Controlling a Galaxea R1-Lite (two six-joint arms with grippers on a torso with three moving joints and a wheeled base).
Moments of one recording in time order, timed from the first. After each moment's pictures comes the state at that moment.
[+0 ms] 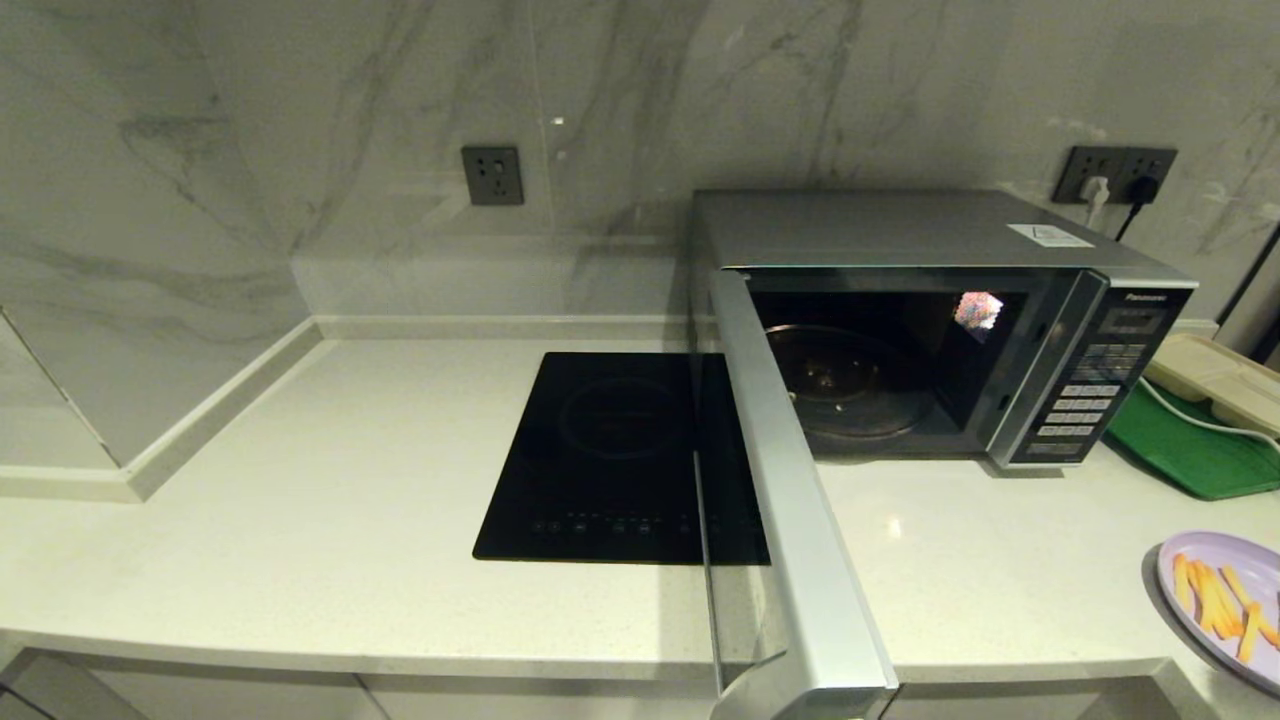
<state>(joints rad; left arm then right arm) 0.00 0.00 0.00 -0.01 0.01 -0.06 -1.29 1.23 -1.97 1.12 0.45 -0.25</state>
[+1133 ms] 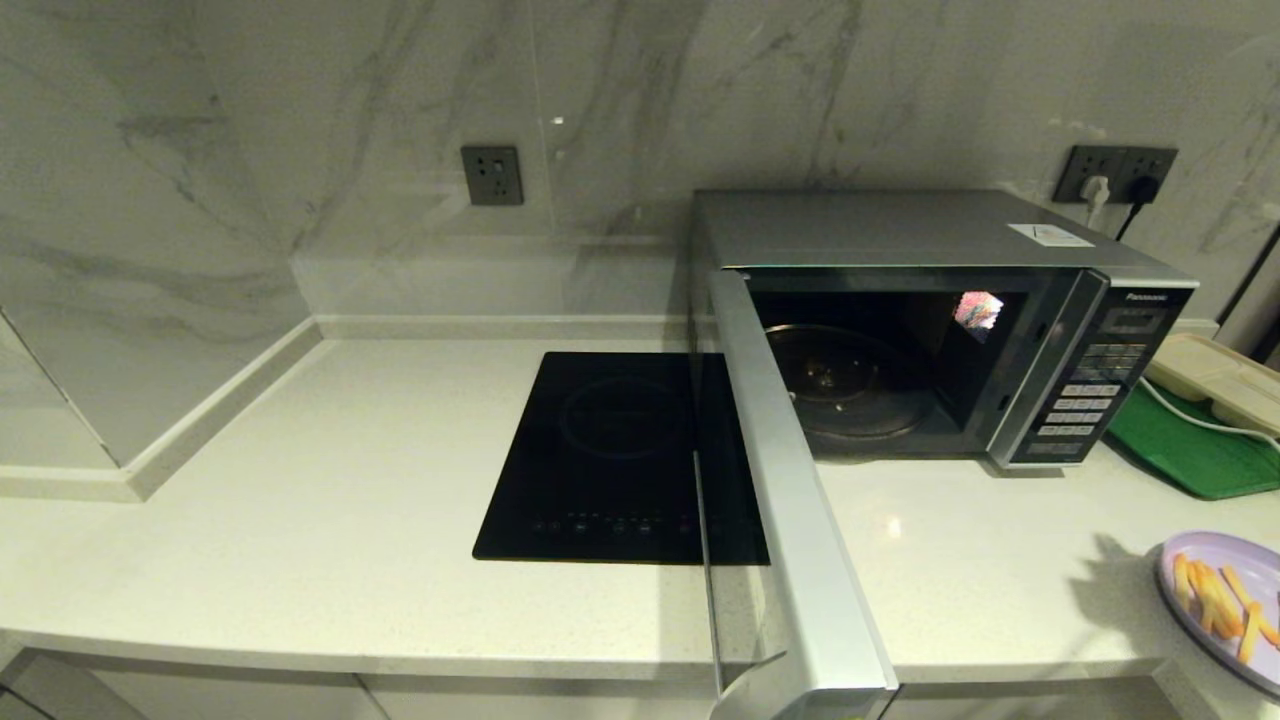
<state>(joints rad) 0.00 0.00 0.00 -0.01 0.01 -0.06 -0.62 1.36 -1.97 0.85 0.36 -0.01</state>
